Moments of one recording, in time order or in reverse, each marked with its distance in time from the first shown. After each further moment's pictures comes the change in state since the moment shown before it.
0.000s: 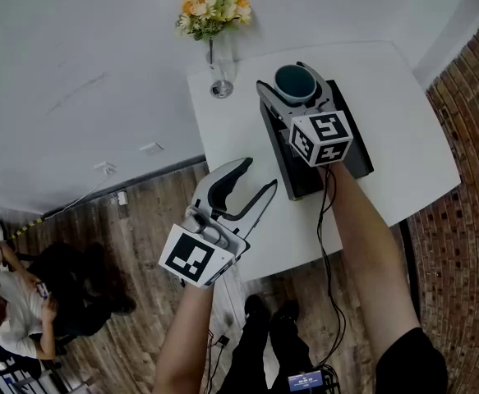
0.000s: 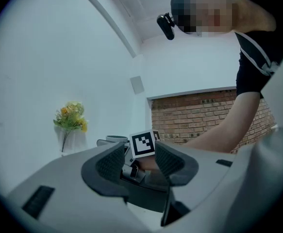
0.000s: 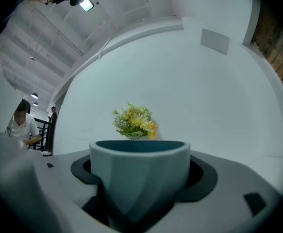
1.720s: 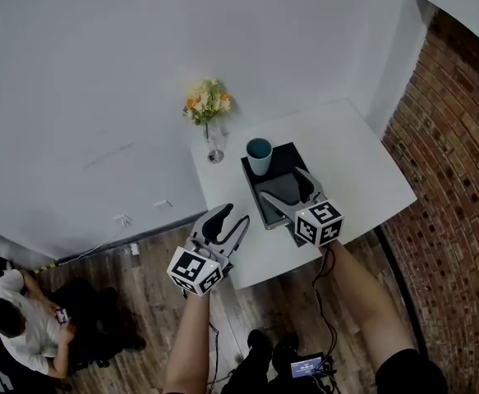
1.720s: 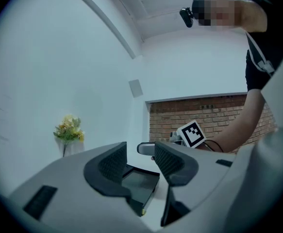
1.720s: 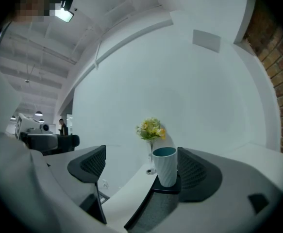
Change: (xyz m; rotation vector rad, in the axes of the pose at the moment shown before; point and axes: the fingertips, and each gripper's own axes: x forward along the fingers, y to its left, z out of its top) left arm -0.028 -0.043 0.069 -0.012 0.038 0.002; right arm -0.164 0.050 0.077 0.178 0.138 0.087
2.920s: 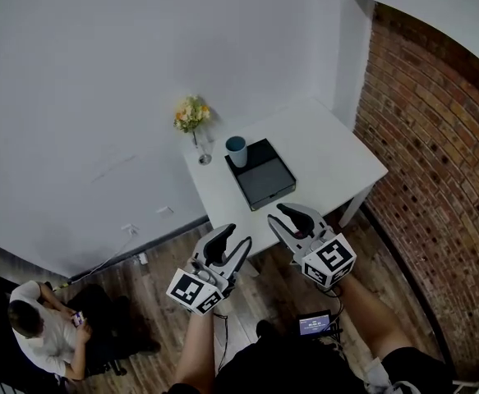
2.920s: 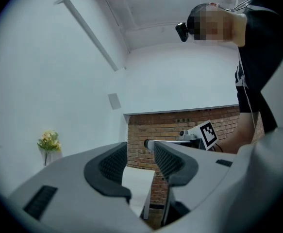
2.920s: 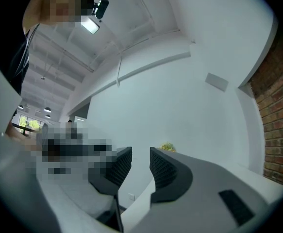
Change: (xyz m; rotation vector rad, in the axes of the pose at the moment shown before) left arm -0.087 -0.165 0.078 0.005 -0.080 -0.146; right arm -0.204 0.151 0.083 -0.130 -0.142 0.038
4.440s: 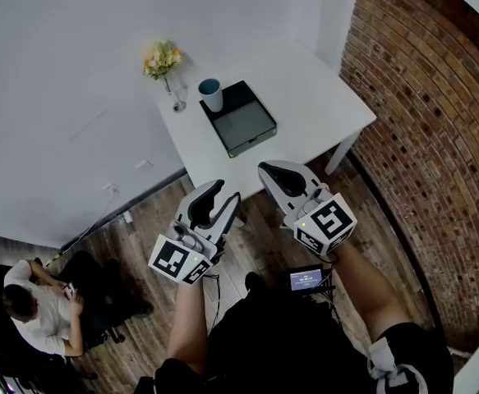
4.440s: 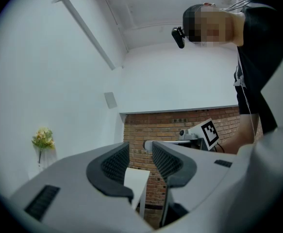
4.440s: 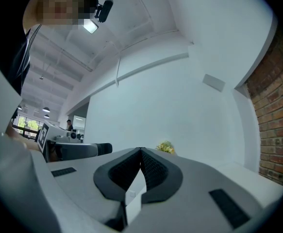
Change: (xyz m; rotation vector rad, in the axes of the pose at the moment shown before) left arm 0.012 -0.032 -0.002 -0.009 0.011 -0.023; right arm -0.027 0.005 0.005 0.007 0.016 -0.019
